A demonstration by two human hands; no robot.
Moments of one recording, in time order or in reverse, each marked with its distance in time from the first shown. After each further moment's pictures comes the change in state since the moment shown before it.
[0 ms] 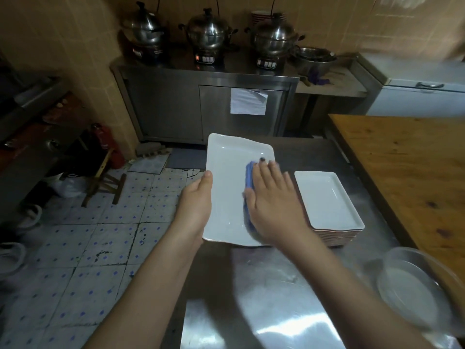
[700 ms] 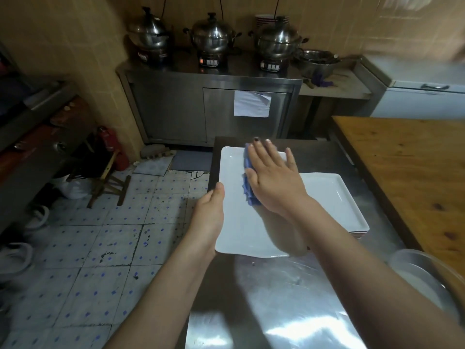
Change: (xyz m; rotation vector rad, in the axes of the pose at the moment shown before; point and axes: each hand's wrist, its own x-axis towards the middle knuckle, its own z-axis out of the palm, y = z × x) left_hand -0.011 -0.014 0.005 -0.038 -0.044 -0.070; right_hand 0.046 0.009 -0.007 -0.110 -0.016 -0.091
